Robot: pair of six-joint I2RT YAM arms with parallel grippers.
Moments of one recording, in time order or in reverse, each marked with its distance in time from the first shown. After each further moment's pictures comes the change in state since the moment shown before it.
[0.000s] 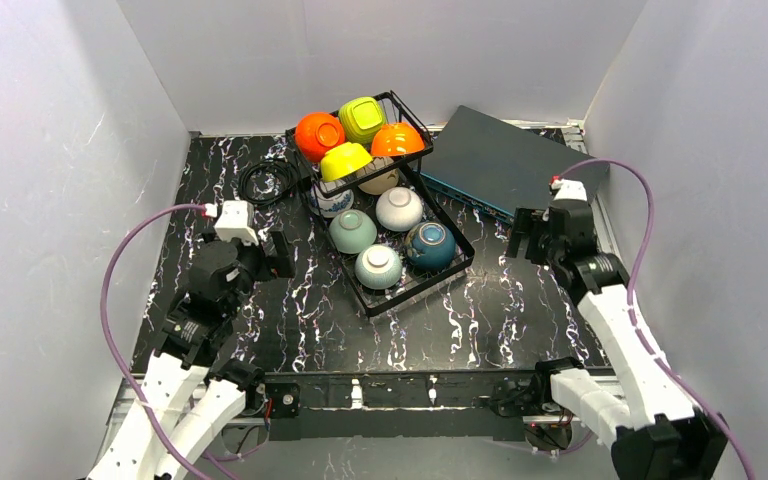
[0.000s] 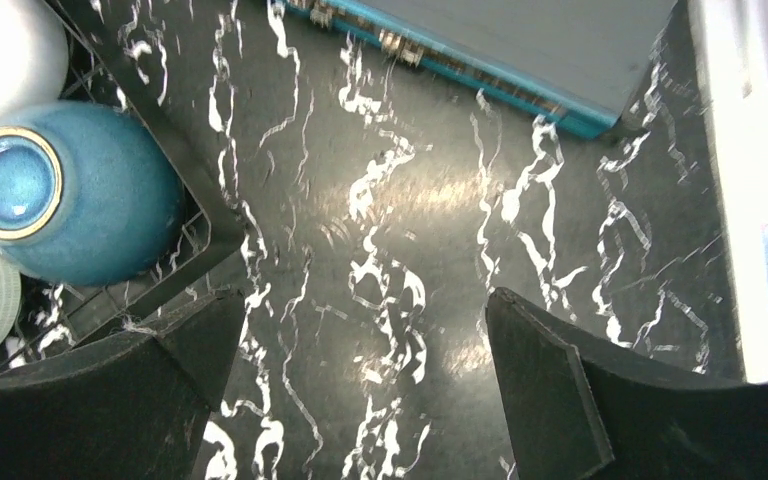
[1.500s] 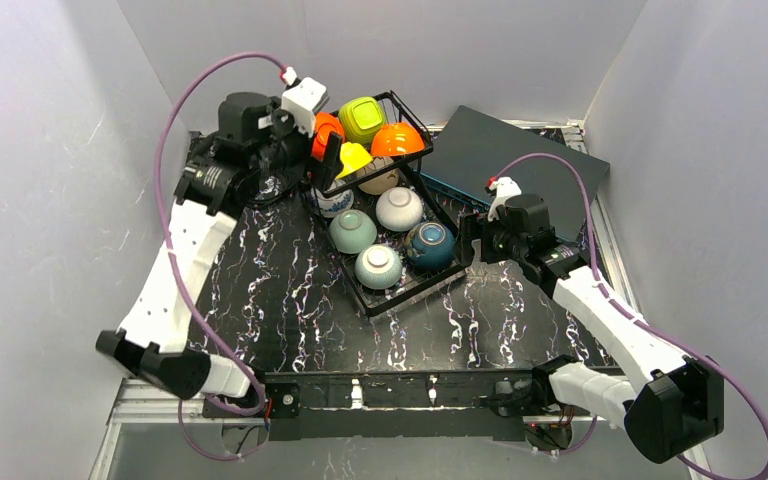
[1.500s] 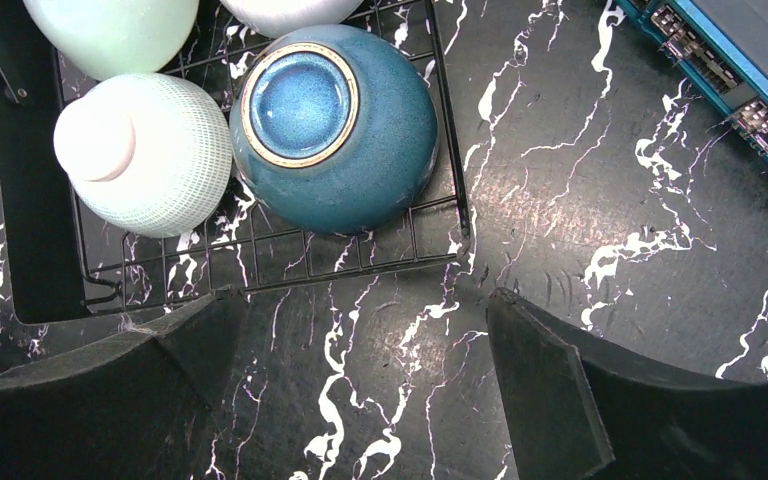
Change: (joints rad) left arm 0.000 0.791 0.934 -0.254 0.432 0.364; right arm 0.229 0.209 0.012 0.185 -0.286 -0.024
